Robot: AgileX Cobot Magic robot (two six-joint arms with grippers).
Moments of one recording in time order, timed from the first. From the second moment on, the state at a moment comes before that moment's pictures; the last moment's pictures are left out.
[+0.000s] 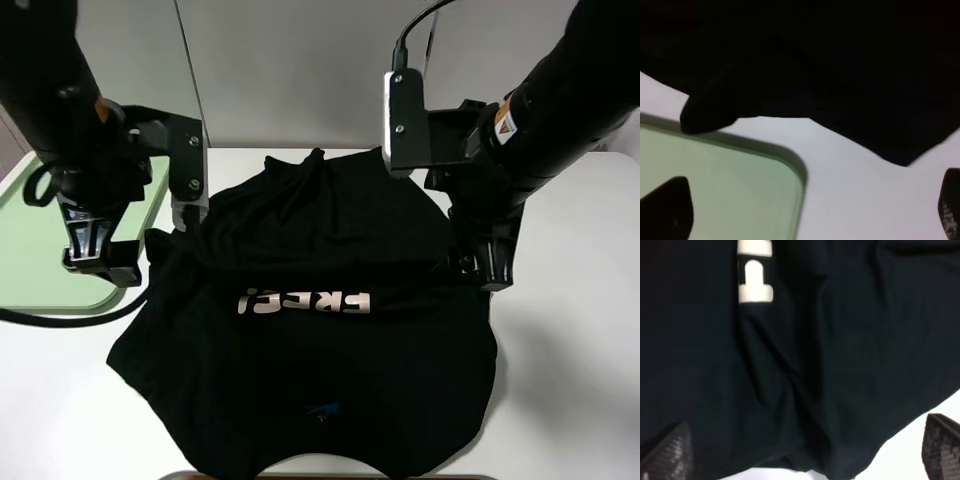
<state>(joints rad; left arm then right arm) -0.55 1.57 -1.07 0.22 0.93 0.71 0.64 1.47 -0.96 -0.12 0.79 -0.78</state>
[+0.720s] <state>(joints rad) -0.33 1.75 -1.08 0.23 0.74 0.90 0.51 1.77 -0.96 -0.18 0.58 -0.87</state>
